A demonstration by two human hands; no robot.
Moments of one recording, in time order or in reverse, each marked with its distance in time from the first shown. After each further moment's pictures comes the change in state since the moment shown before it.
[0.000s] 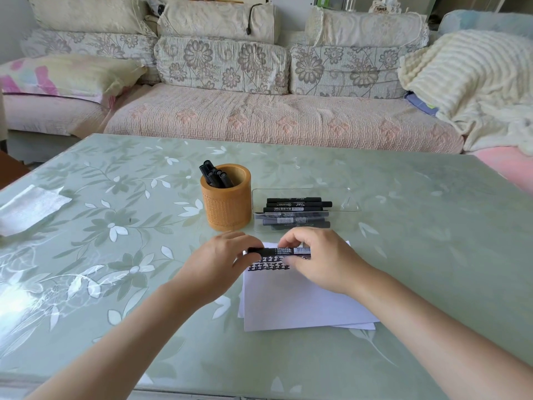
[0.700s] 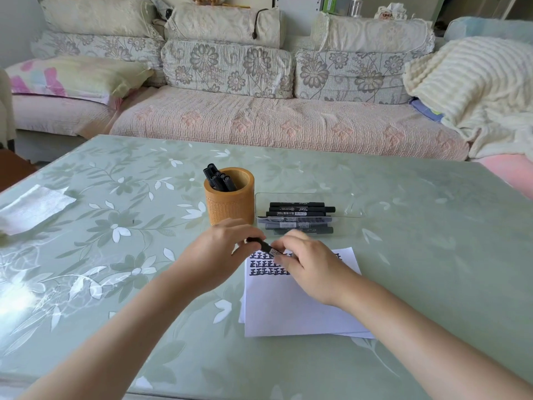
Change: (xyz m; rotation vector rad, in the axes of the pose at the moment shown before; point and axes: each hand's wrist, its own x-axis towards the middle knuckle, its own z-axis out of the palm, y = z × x) left_hand 0.013 0.000 -0.017 -0.016 0.067 0.060; right_hand 0.008 -0.010 0.015 0.043 -0.062 -0.049
